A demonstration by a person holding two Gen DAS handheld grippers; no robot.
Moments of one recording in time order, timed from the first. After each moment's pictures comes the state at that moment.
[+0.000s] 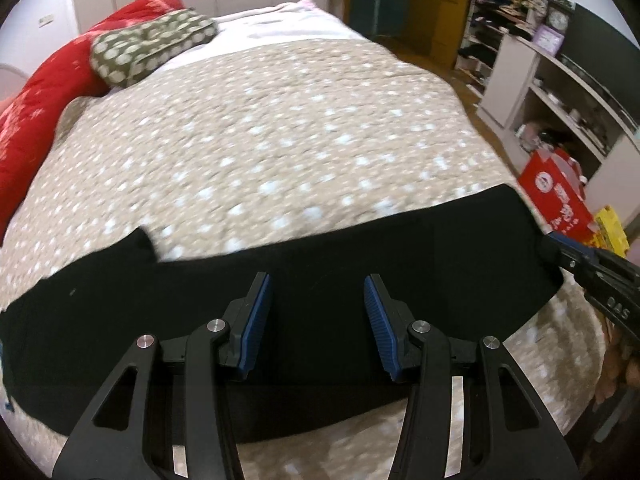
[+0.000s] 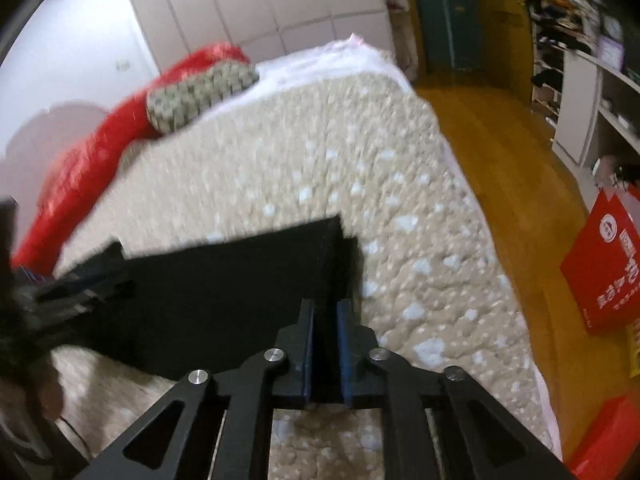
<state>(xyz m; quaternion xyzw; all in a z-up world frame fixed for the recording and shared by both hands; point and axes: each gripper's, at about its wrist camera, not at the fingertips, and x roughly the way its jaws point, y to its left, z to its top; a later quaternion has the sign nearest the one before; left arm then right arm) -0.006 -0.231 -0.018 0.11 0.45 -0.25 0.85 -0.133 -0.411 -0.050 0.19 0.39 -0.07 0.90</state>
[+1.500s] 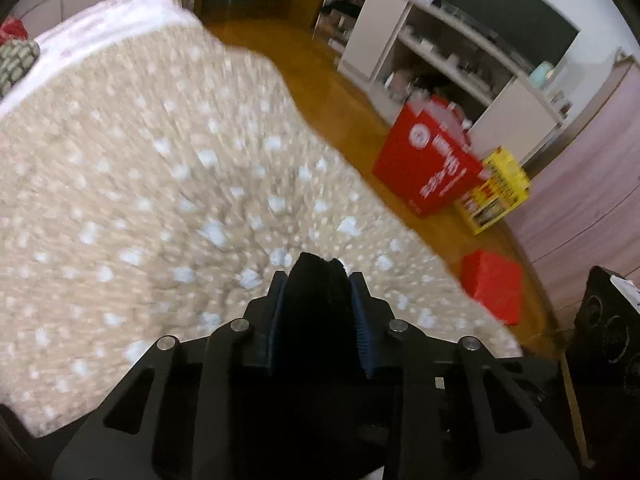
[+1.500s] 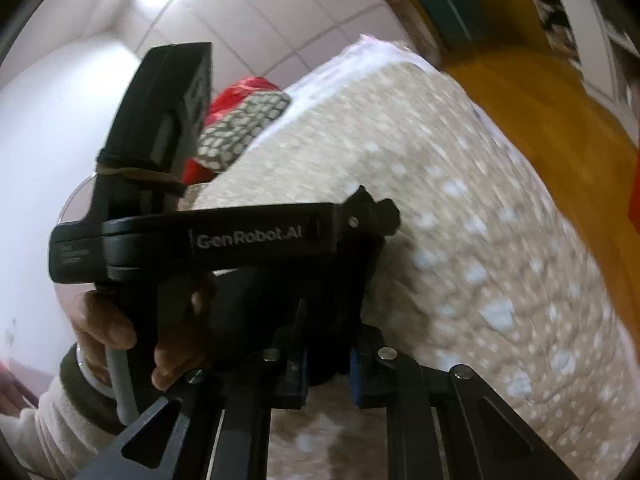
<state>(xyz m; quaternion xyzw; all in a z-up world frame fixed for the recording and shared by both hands) 0.018 -0.374 -0.002 0.13 0.47 -0.48 0.73 -0.138 -0.412 -0.059 0.32 0.33 0.04 0.89</state>
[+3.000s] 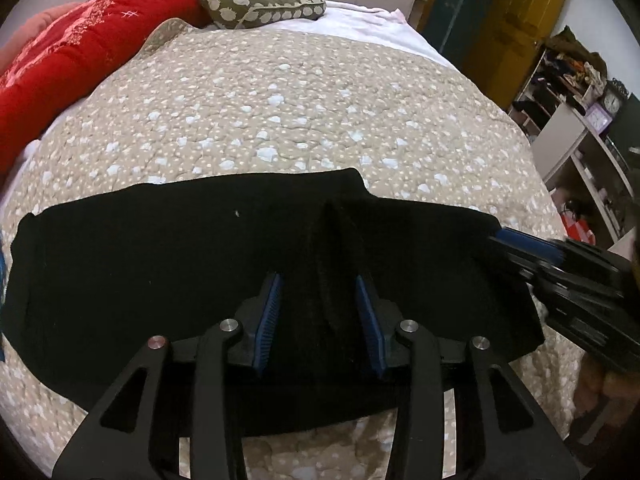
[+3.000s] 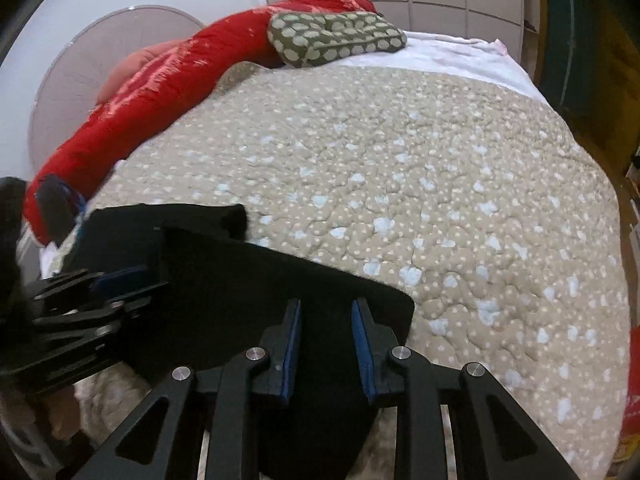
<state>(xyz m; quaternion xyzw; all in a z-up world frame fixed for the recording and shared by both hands) 0.027 -0.075 -0.035 0.00 0.47 -0.17 0.86 -0.010 -0.245 -0.033 0.07 0.44 0.10 0.89</state>
